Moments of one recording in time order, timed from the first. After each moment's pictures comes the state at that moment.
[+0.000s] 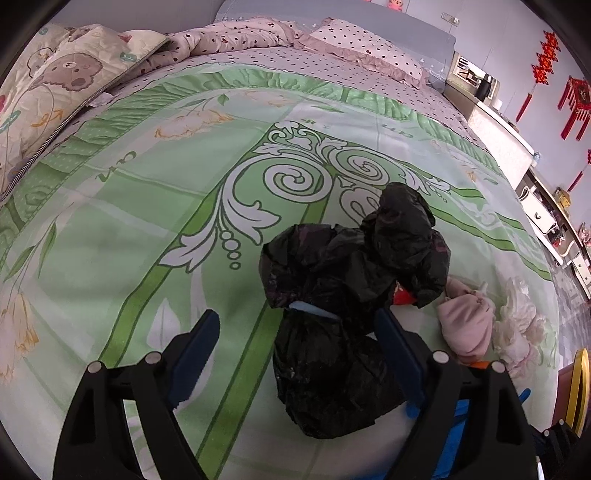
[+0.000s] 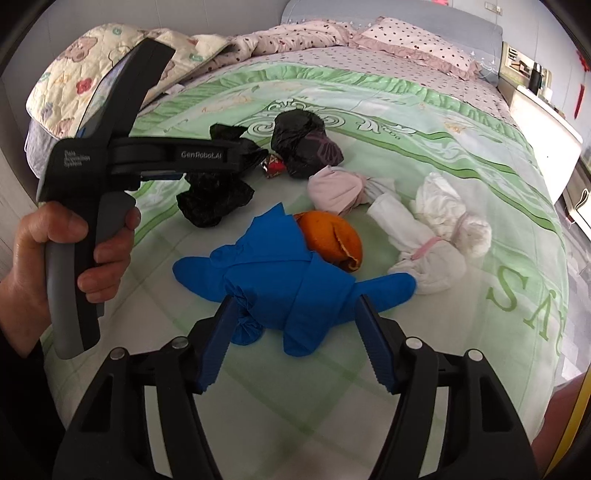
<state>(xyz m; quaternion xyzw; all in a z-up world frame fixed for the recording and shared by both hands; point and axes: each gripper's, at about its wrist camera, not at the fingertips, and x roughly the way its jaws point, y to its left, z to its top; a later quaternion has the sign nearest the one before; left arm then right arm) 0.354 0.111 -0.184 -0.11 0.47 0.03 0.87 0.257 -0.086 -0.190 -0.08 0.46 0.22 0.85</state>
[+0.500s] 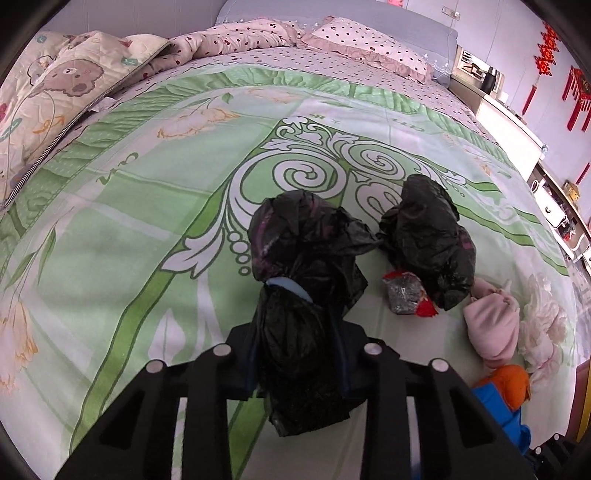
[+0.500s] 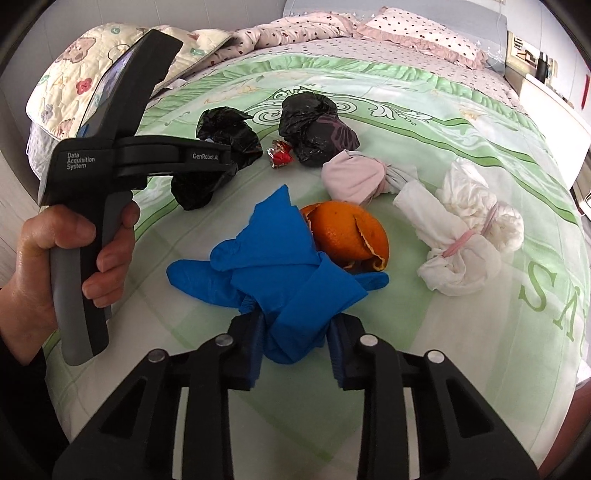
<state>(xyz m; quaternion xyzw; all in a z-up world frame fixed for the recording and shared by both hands) 0.362 0.111 -0.196 -0.09 0.47 0.05 0.88 0.273 -0.080 -0.203 -0.06 0.47 0.24 0.85</state>
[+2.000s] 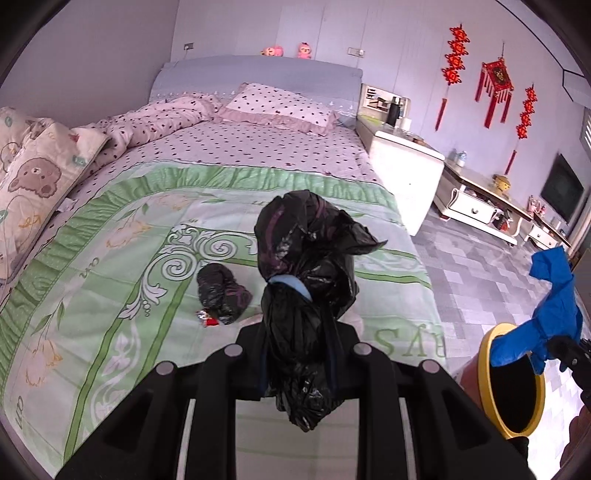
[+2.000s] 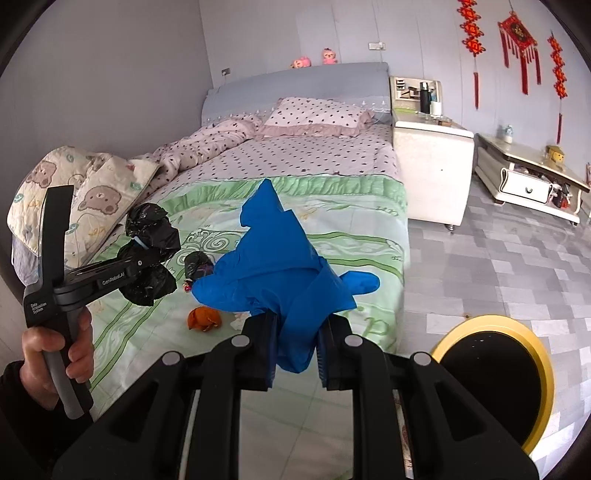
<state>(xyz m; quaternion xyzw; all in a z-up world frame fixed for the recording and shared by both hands) 0.256 -0.041 -0.023 -0.05 0.36 -0.07 0.93 0.168 -0.314 -0.001 0.04 0.32 0.09 0.94</state>
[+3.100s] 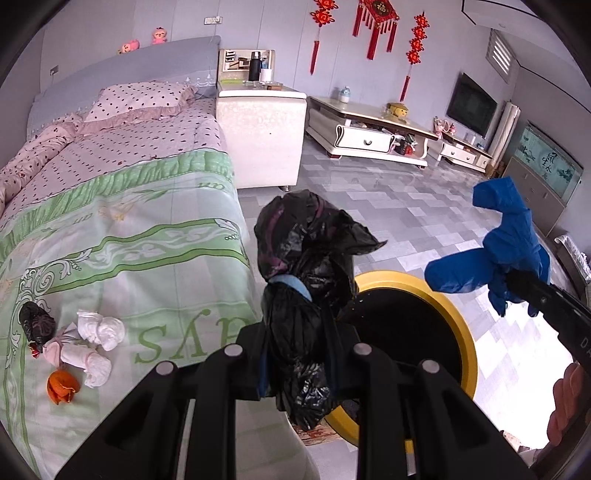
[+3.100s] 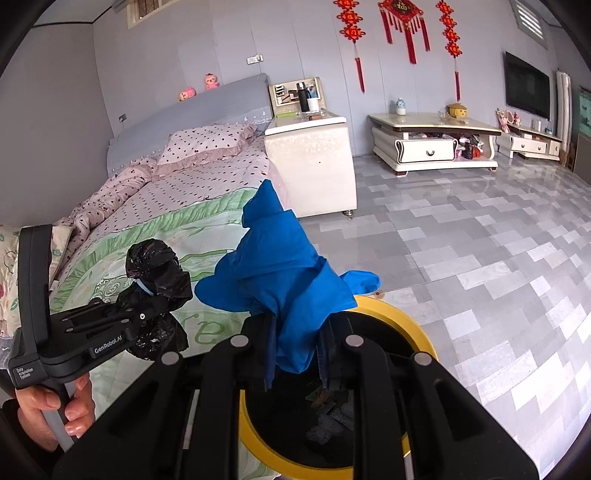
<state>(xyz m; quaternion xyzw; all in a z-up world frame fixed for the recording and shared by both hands) 0.239 -0.314 -0.044 0.04 0.40 -0.27 0.88 0.091 -0.567 -0.017 0.13 0.31 -0.09 0.94</state>
